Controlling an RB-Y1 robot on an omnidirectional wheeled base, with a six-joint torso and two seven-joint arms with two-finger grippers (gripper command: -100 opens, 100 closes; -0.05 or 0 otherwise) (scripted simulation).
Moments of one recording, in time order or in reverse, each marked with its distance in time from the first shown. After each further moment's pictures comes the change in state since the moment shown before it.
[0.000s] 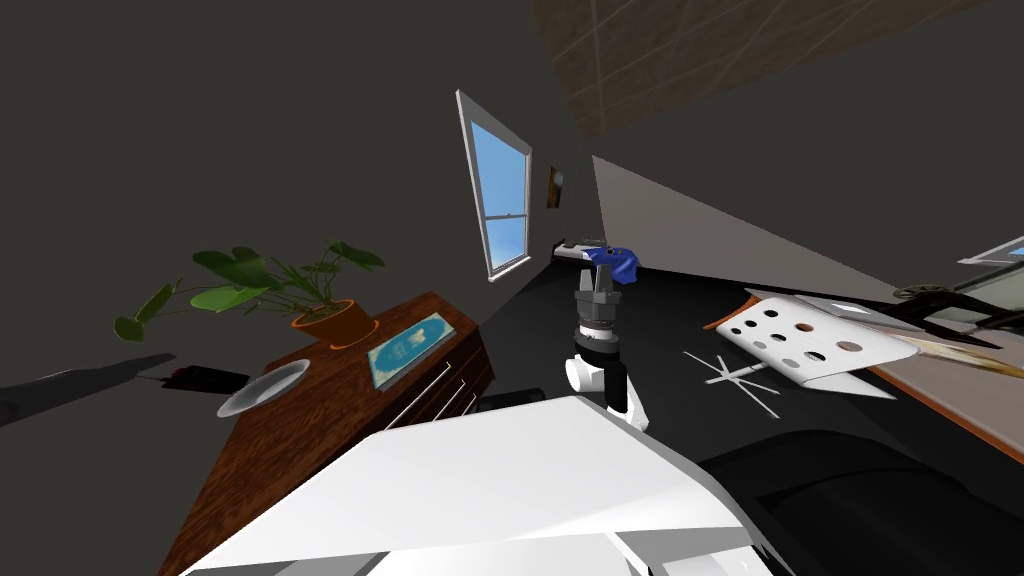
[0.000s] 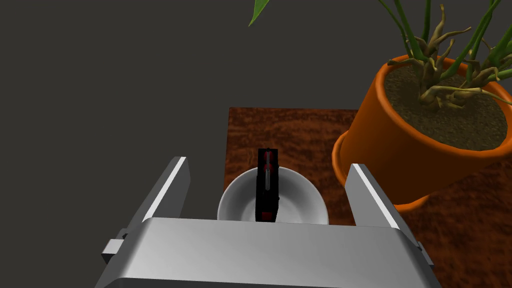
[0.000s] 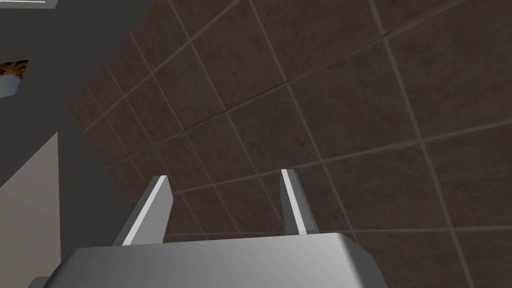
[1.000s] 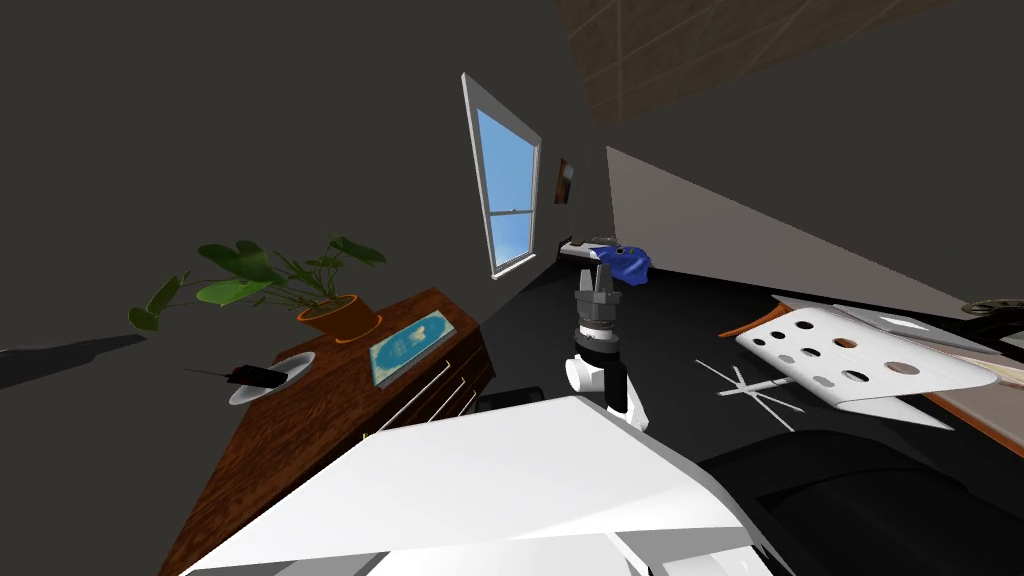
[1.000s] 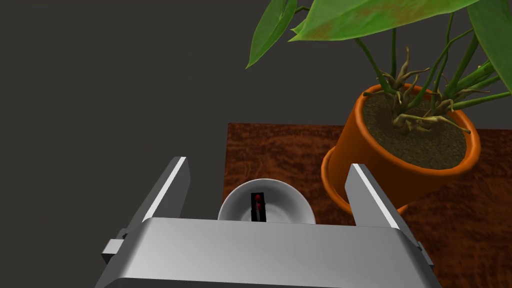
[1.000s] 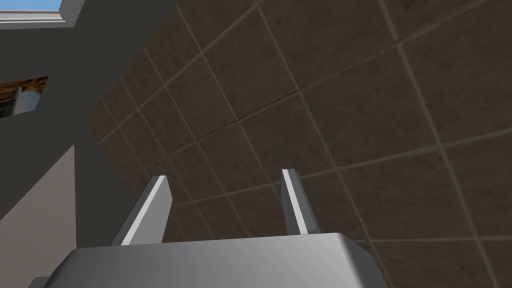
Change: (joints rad) left arm 0.036 0.109 -0.028 -0.033 0.130 0.041 0.020; right arm 0.000 0.000 0.000 0.000 0.000 0.000 0.000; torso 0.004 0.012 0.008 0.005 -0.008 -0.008
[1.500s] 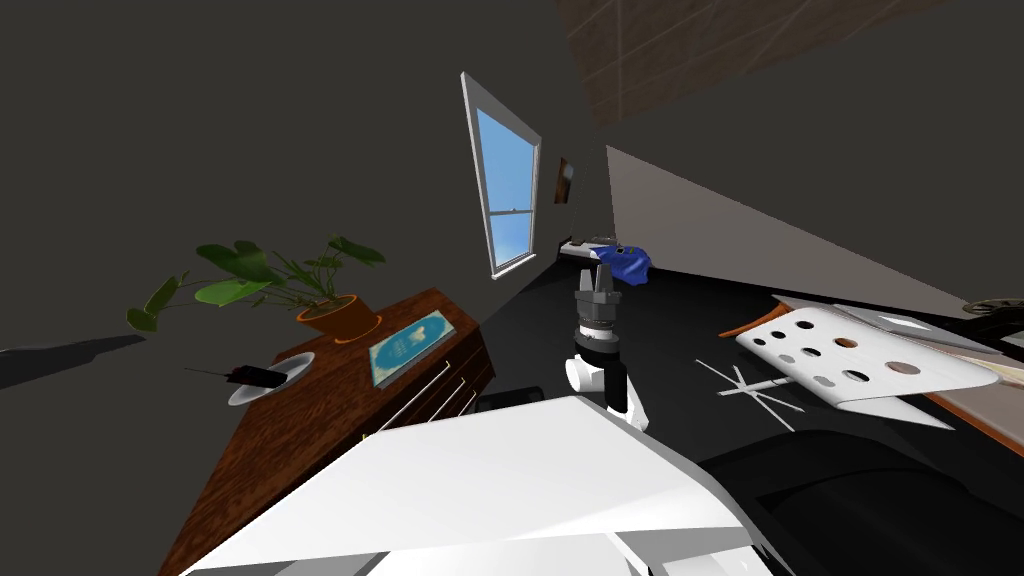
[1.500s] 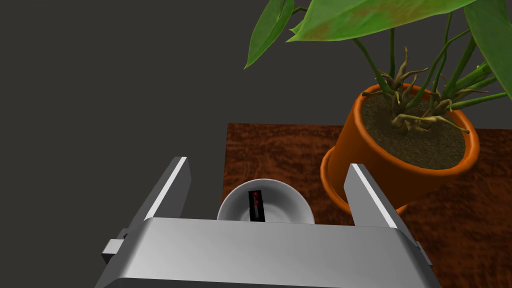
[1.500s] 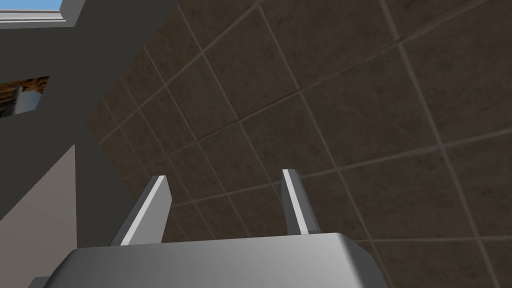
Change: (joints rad) left arm 0.000 0.000 0.000 0.000 0.000 0.000 -0.001; right arm 0.000 0.000 0.000 0.000 0.000 0.000 0.000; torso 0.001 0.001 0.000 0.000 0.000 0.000
